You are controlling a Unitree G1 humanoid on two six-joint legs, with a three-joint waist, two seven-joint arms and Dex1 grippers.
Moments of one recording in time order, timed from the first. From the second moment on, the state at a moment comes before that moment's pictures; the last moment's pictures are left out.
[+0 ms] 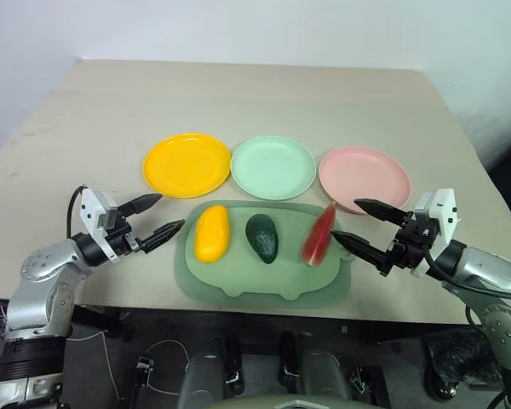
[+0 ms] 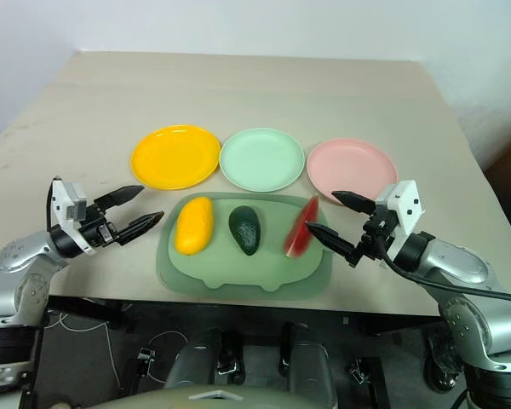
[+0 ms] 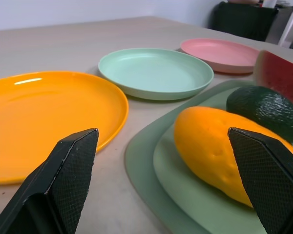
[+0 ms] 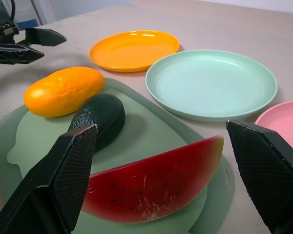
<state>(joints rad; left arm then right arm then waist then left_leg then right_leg) -0.14 0.63 0.26 -0.02 -0.56 0.19 -1.01 0.00 -0.69 -0.28 -0.52 0.70 0.55 0.74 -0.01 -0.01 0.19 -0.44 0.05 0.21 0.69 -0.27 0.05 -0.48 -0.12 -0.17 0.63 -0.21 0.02</state>
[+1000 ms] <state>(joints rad) -0.20 0.57 0.21 0.05 -0.52 0.14 -1.01 -0.28 -0.78 -0.29 -0.47 1.12 1.25 0.37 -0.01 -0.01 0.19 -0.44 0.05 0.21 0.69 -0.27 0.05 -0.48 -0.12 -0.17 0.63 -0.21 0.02</state>
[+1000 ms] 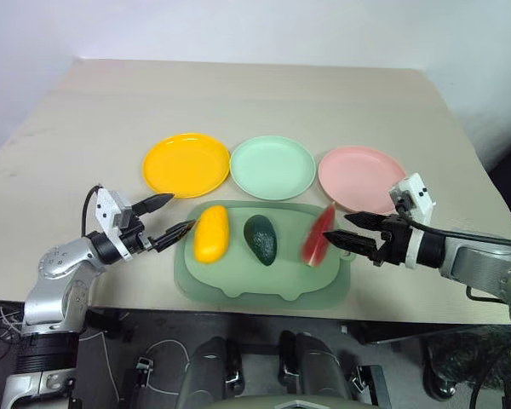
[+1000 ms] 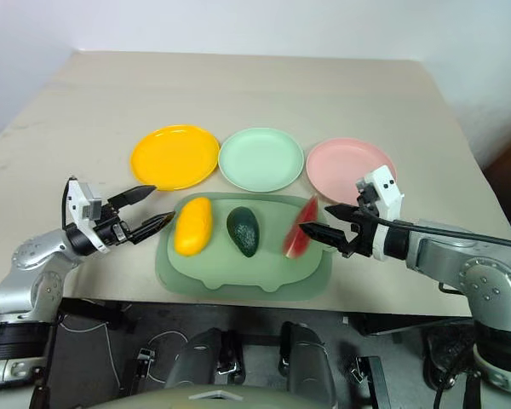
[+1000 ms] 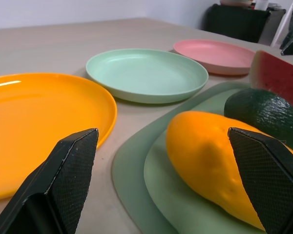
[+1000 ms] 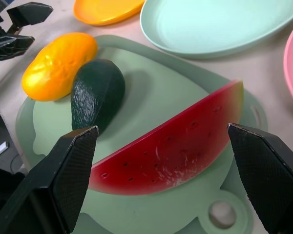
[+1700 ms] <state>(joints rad) -0.24 0.54 0.17 0.08 -0.49 0.12 -1.00 -0.43 -0.65 -0.21 -0.40 1.22 1.43 0.07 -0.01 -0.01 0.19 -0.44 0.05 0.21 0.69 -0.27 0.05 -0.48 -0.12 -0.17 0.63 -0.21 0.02</state>
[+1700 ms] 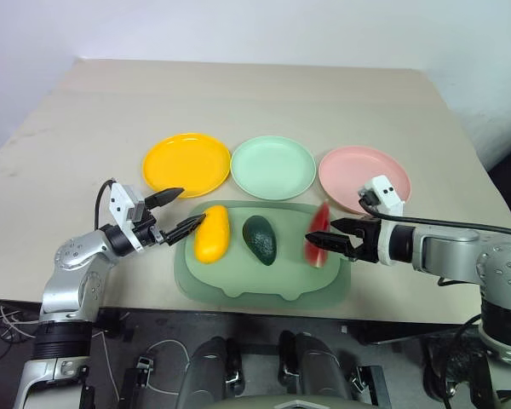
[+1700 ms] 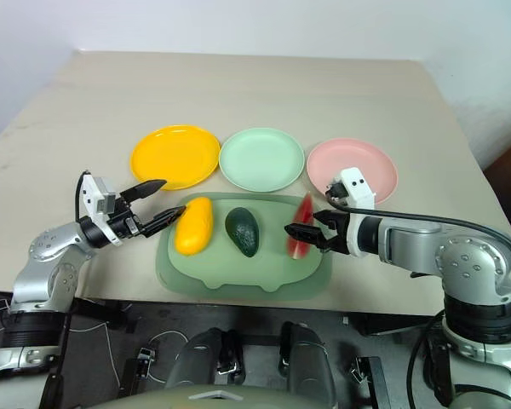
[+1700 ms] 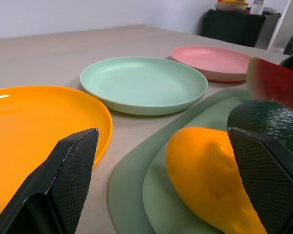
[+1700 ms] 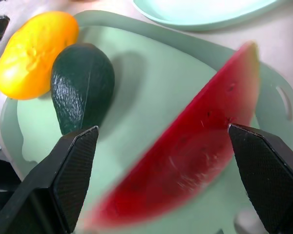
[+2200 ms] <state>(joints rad) -0.23 0.55 0.18 0.07 -0.49 0.11 -0.99 -0.48 -0.68 0.00 -0.39 0.99 1.42 0.15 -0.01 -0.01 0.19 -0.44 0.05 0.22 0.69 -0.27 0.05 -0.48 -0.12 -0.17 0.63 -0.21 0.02</state>
